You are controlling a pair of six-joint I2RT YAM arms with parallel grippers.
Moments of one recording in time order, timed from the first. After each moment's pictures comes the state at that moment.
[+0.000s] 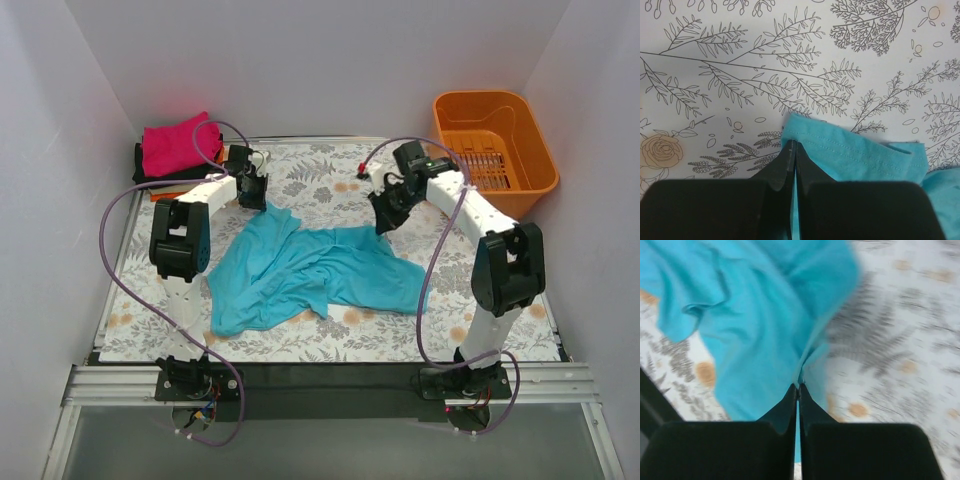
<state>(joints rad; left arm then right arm) -0.19 2.18 1.61 -0.42 0.19 -0.02 0.33 1.82 1.55 -0.92 -0.48 -0.45</state>
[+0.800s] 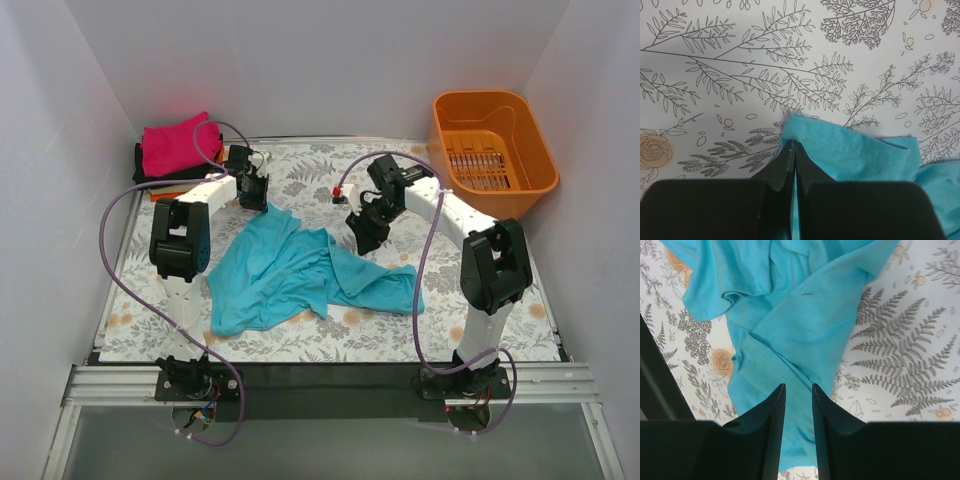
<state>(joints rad) -0.19 2.18 1.62 -0.44 0.22 -0.02 0.48 1.83 1.52 -0.99 -0.58 -0.61</state>
